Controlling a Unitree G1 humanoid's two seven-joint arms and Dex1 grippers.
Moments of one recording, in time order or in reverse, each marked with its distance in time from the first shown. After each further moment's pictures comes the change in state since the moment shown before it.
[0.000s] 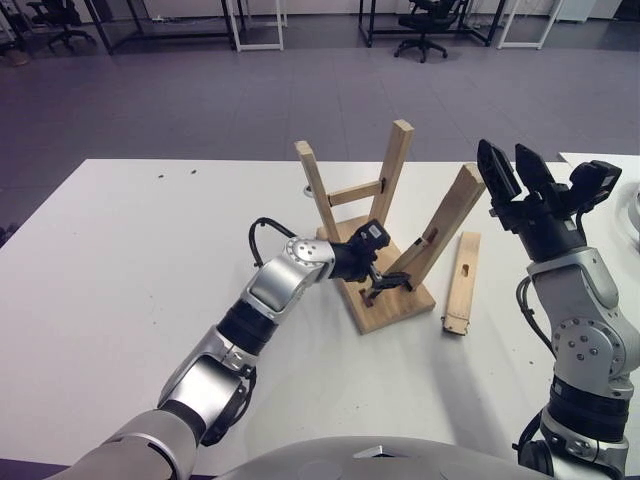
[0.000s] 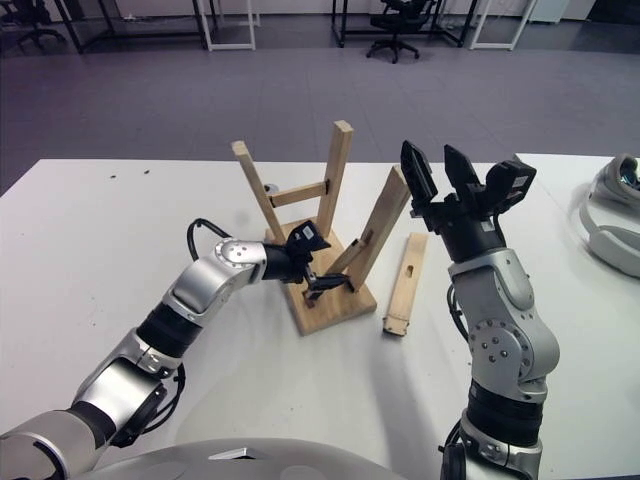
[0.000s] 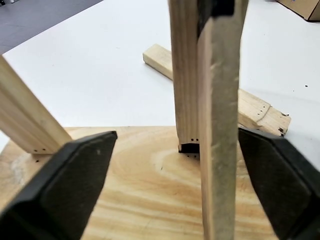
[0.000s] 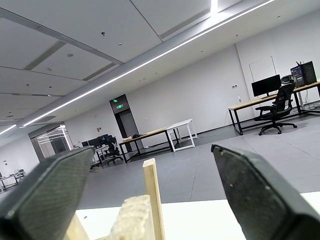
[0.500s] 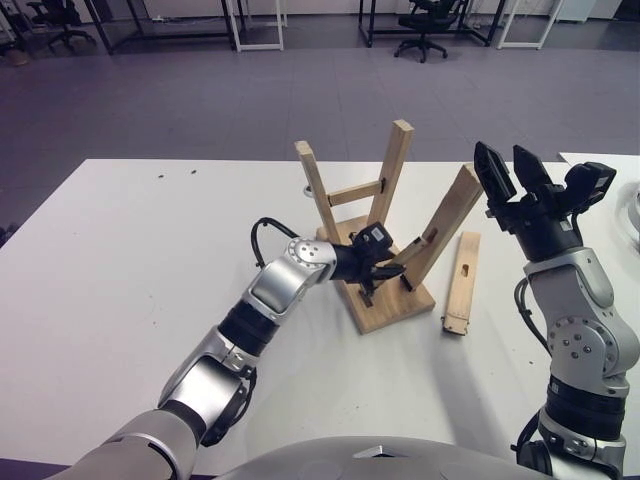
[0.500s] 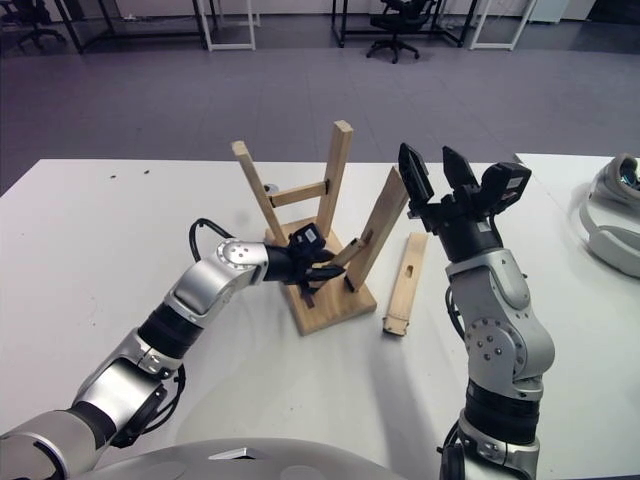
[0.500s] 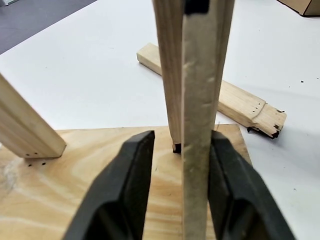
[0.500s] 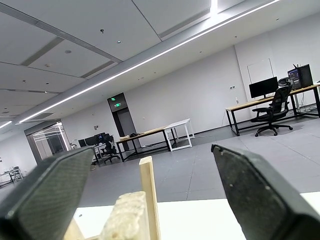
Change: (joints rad) left arm 0.000 0.000 -0.015 -0.004 0.022 -0.002 -0.026; right arm 0.000 0.005 0.011 0.015 -0.035 -0.024 0.012
